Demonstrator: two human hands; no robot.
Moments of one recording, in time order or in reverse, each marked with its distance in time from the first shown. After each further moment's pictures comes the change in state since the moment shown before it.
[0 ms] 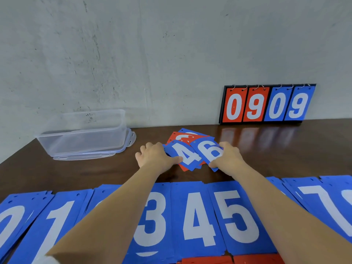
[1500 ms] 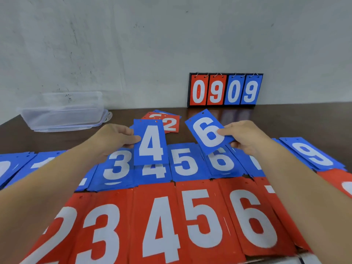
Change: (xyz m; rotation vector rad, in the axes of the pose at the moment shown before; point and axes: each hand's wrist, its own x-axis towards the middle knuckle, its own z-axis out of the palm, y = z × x) left_hand -0.131 -0.028 -0.046 -0.898 -0.195 0.055; right_hand -0.104 0.081 -0.122 0.486 0.031 0.024
